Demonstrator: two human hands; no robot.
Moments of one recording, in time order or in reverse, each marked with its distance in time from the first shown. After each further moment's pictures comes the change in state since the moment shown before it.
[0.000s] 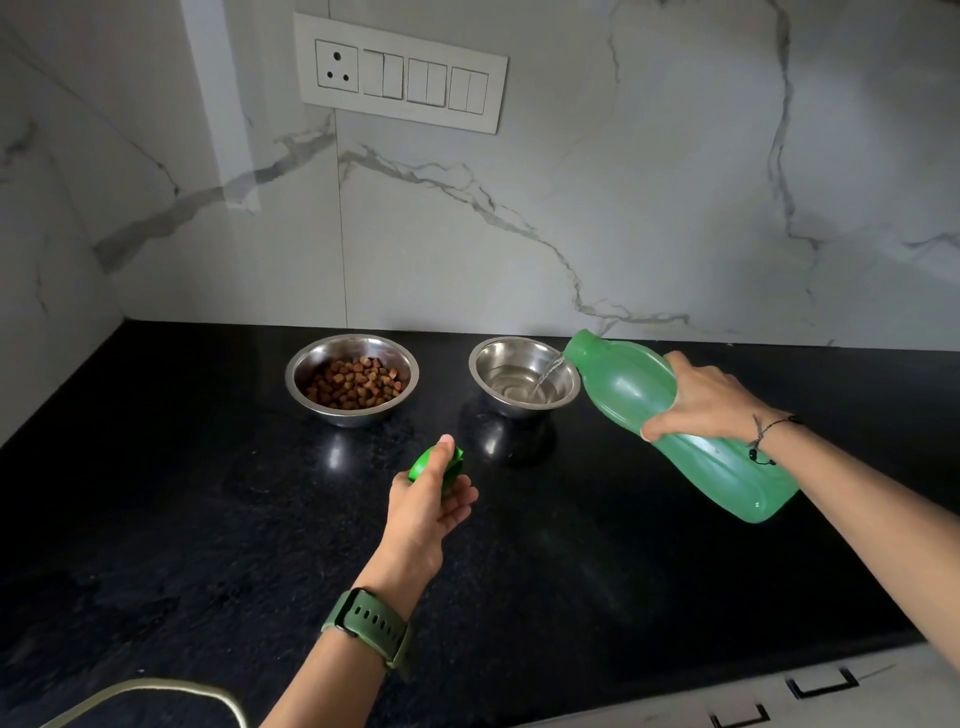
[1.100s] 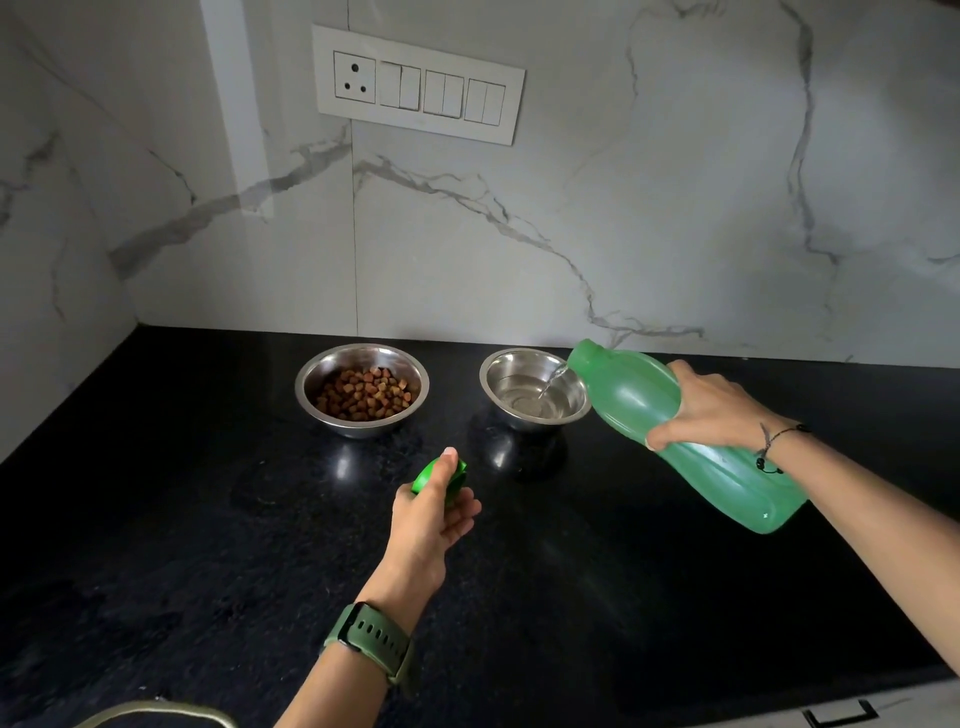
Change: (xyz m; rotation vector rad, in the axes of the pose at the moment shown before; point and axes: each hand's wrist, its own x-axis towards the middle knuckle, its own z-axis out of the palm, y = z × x) left_hand 0.010 0.001 -0.004 -0.011 0.003 0.000; right_hand 0.017 -0.007 -0.003 -0.009 -0.023 -0.034
